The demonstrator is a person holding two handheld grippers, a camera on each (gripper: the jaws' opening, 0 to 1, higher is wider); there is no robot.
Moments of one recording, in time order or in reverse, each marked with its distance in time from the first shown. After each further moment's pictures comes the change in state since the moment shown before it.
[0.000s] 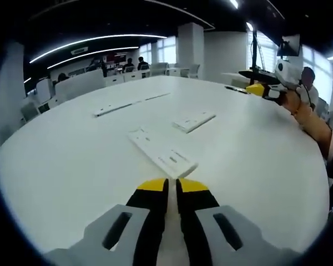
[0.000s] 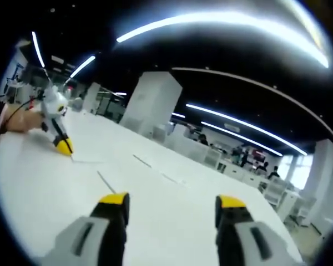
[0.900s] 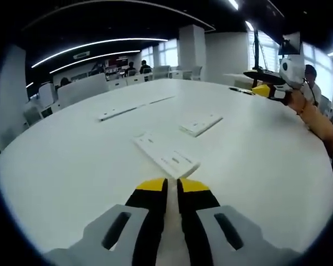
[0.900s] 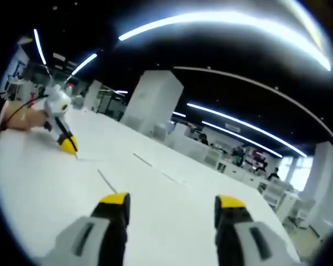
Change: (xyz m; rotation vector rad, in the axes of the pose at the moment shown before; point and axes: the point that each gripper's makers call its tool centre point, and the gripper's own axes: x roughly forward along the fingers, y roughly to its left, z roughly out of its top) left arm 0.008 0.012 0.006 0.020 -0.021 0.024; right arm 0.001 -0.001 -0.001 -0.017 0.009 0.002
